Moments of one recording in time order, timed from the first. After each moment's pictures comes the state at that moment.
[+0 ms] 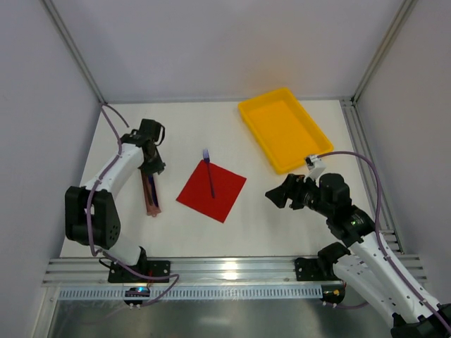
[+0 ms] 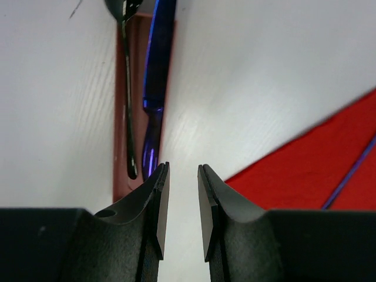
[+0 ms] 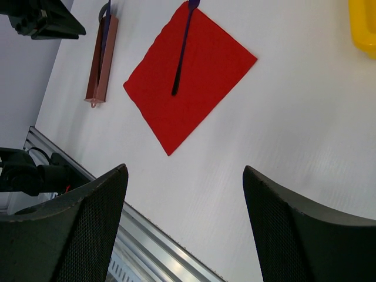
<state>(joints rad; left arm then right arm) -0.21 1.56 1.24 -0.85 -0.26 -0.57 0.45 0.59 0.57 -0.39 -0.26 0.55</state>
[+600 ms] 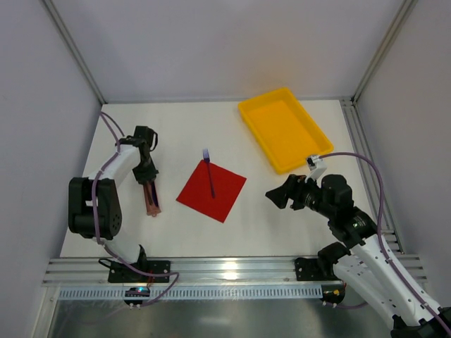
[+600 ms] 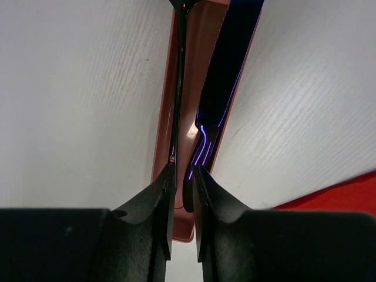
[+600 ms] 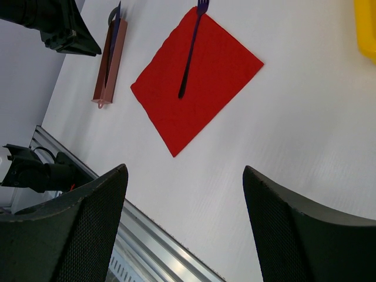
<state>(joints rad) -0.08 1.63 1.14 -0.82 -0.26 -0.50 0.45 0.57 0.57 -0.39 -0.28 0.55</state>
